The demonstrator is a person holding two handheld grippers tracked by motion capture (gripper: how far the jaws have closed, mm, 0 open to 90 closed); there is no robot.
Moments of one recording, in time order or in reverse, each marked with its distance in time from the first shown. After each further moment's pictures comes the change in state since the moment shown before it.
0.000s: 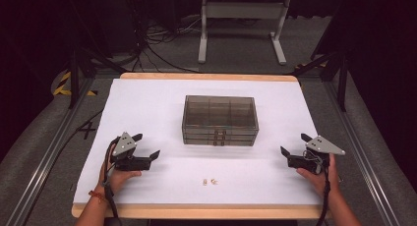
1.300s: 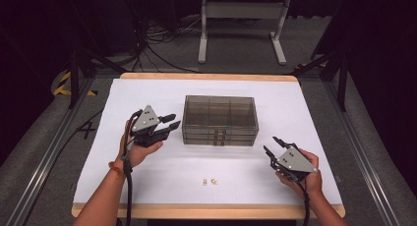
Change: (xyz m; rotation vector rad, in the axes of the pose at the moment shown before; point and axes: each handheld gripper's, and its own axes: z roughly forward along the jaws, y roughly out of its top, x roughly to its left) left arm -0.027 0.112 0.026 -0.091 -0.114 0.165; right arm 0.088 0.039 -0.011 -0.091 -0.035 -0.410
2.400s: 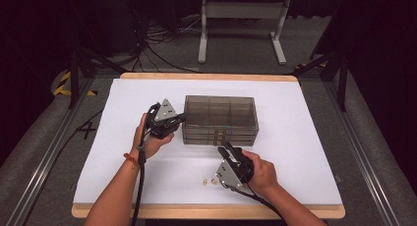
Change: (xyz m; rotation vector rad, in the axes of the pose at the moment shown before) left arm 0.001 0.008 0.037 0.117 0.034 0.019; right arm 0.105 0.063 0.062 -0.020 -0.028 -0.495
